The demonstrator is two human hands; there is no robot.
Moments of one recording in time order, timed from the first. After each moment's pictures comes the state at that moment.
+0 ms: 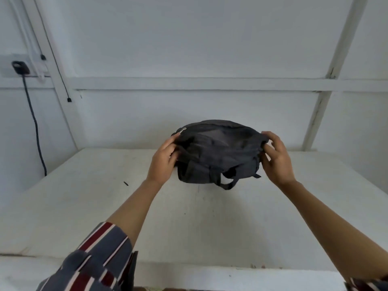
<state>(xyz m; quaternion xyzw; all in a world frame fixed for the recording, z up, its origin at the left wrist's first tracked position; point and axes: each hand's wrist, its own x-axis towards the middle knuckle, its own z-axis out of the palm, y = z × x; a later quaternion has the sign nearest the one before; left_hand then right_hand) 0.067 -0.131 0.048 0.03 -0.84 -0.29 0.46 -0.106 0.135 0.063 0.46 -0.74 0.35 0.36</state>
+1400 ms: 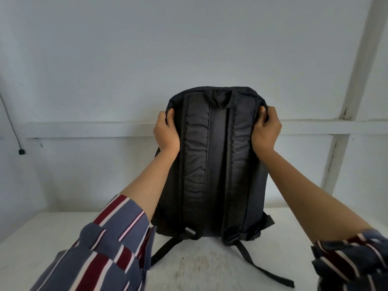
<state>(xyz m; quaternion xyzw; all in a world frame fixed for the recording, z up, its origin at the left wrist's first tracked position) -0.153 -0.226 0.215 0.15 -0.65 -0.41 0.62 -0.254 -0.039 0.223 0.23 -0.63 0.66 0.35</state>
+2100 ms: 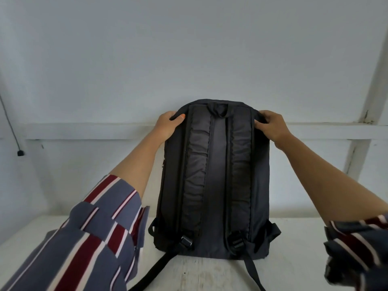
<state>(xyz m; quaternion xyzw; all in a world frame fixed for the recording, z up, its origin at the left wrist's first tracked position) -0.170 -0.287 0.242 0.11 -0.79 -0.49 0.34 -0.322 -0.038 0.241 0.34 -0.74 0.57 0.09</state>
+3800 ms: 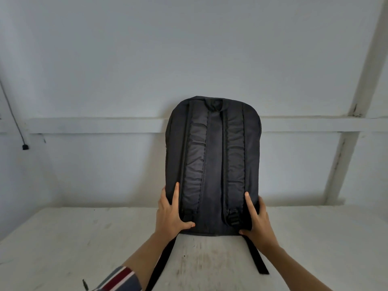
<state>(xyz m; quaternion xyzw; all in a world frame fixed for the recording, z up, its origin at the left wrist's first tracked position) -0.103 -0.231 -0.013 0.22 -0.92 -0.15 0.28 -0.243 0.009 -0.029 0.36 -0.87 0.33 0.11</state>
